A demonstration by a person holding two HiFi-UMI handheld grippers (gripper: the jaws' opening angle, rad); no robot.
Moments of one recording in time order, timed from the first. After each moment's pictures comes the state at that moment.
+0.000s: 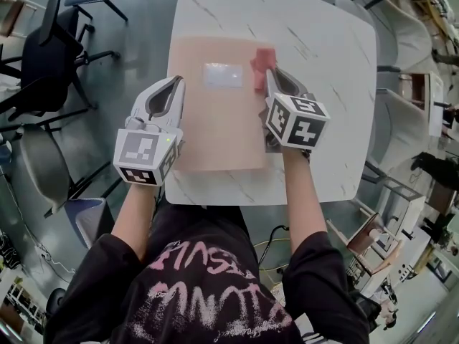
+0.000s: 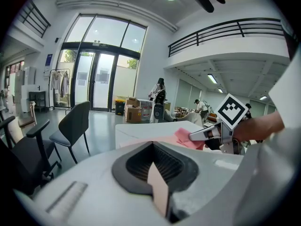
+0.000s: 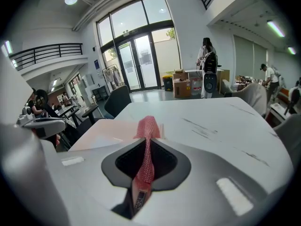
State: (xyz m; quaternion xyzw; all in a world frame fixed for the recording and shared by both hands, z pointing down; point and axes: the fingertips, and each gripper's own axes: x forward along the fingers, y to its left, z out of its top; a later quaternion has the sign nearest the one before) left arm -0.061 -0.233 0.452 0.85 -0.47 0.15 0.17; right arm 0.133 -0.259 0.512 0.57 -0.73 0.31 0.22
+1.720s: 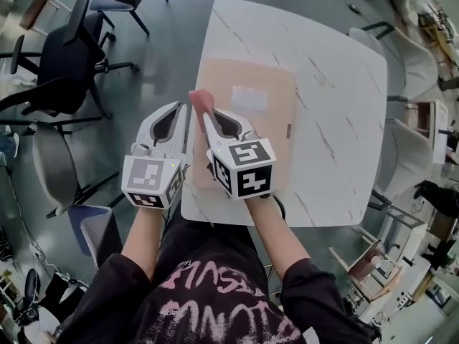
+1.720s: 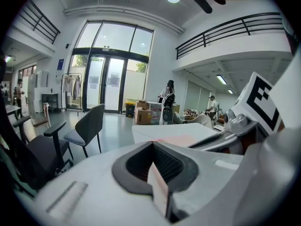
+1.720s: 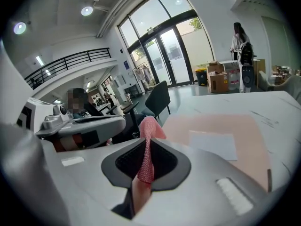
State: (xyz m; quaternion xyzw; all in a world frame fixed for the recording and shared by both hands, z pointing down) left arm -0.122 -0.218 0.441 0.82 -0.52 0.14 0.17; right arm -0.071 -0.203 0.484 0.41 -0.83 0.31 0.21
